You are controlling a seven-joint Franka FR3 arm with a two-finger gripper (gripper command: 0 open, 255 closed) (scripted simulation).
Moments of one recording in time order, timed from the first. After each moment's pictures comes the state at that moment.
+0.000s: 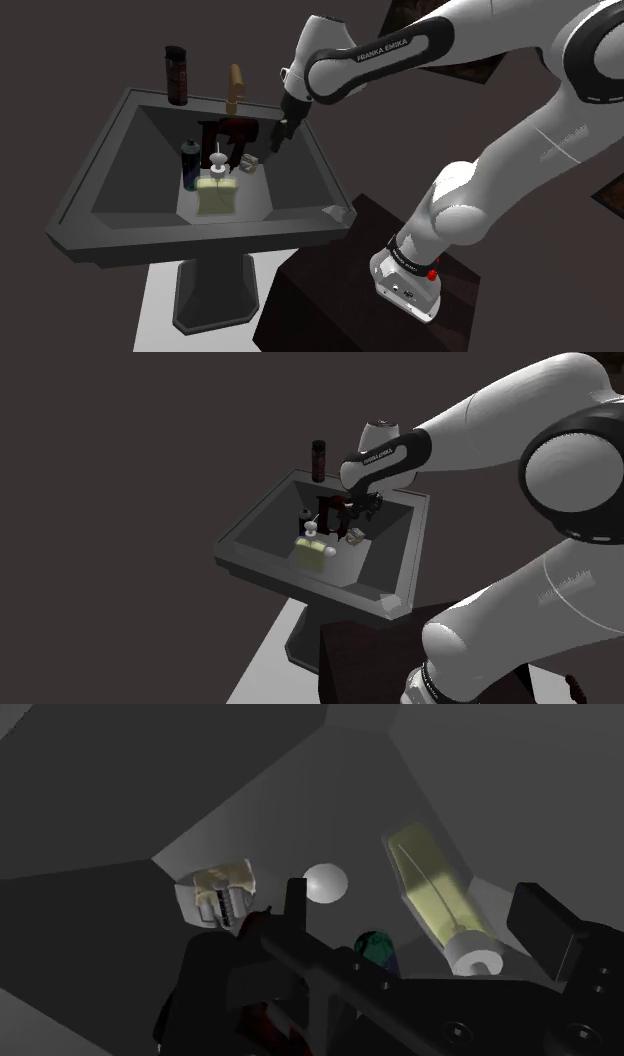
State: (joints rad) arm 0.15 -0.25 0.03 -2.50 0.05 2.36 -0.17
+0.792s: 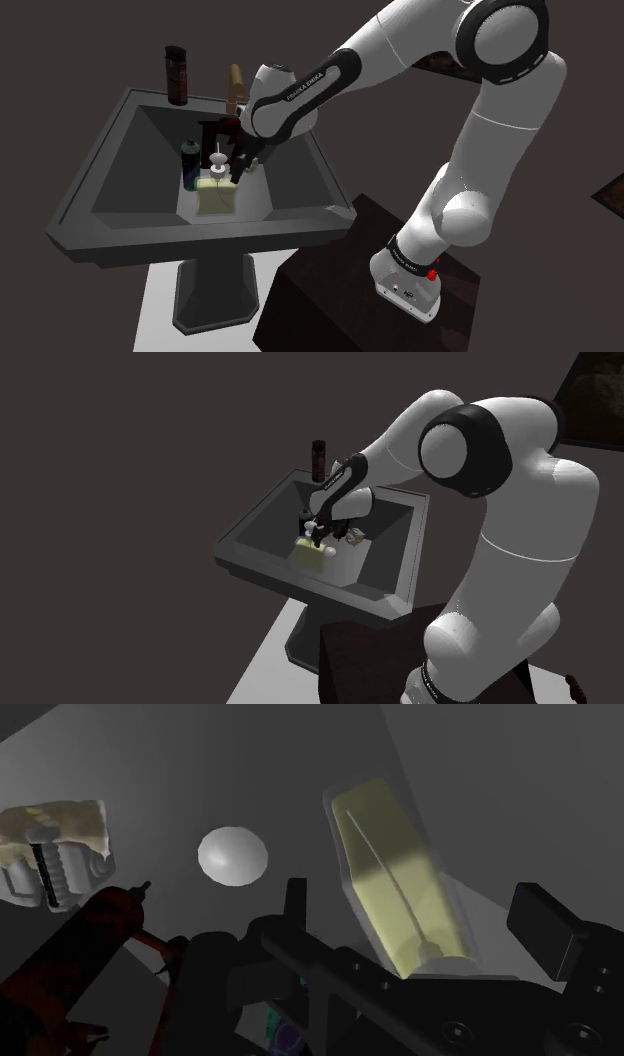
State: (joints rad) arm 0.22 0.20 0.08 -2.35 0.19 2.66 -0.35
